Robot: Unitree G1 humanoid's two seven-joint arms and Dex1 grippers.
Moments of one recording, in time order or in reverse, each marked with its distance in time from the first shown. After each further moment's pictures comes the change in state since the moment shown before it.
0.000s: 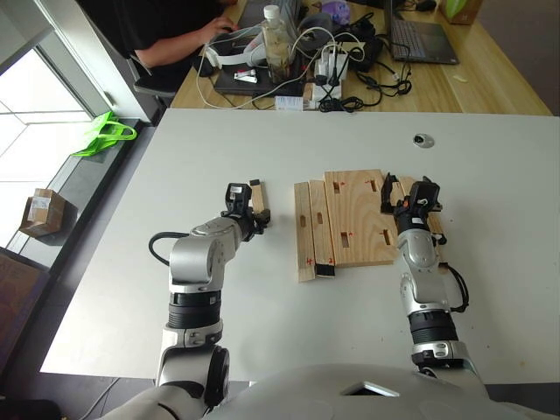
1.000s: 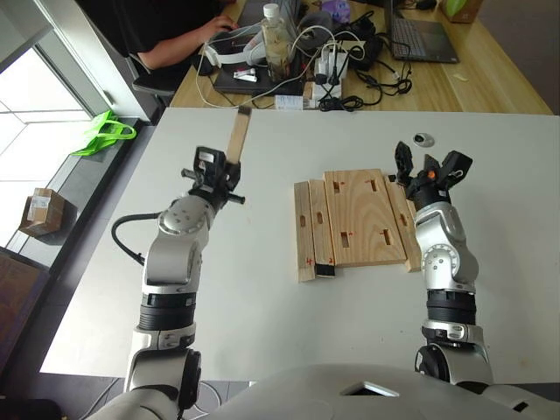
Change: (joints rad) left arm -0.020 0.131 0.047 -0.039 -0.014 -0.621 -0.079; right arm -0.159 -0.039 -0.186 -0.230 0.658 0.493 0.273
